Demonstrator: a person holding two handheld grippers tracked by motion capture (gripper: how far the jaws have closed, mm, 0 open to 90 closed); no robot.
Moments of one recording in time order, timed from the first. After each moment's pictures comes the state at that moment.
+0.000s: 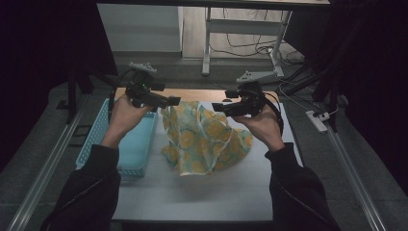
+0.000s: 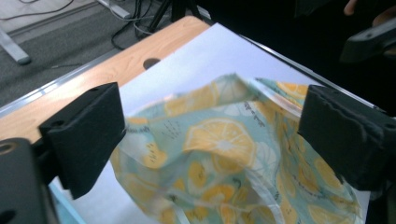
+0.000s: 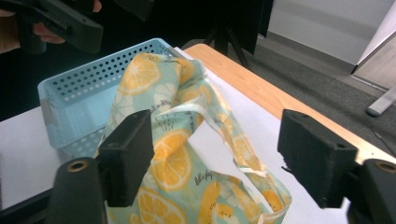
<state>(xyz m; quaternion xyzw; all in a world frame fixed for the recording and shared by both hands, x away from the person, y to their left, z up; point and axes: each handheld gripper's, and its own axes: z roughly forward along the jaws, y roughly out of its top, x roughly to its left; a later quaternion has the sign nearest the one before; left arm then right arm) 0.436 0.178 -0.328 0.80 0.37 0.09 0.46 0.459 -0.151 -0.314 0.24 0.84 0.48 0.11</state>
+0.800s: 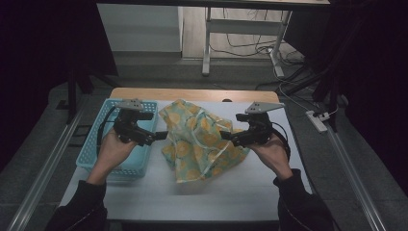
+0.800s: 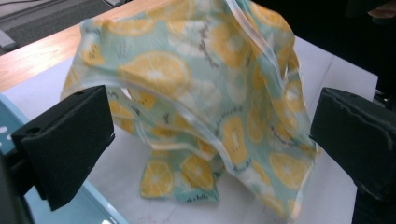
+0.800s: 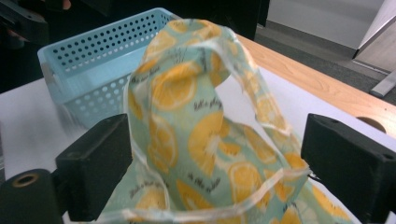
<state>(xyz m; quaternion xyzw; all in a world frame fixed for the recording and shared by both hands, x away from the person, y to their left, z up) 0.370 0.199 -0.391 0.81 0.36 0.09 0.46 0.419 -0.185 -0.372 0.25 0.83 0.48 0.12</state>
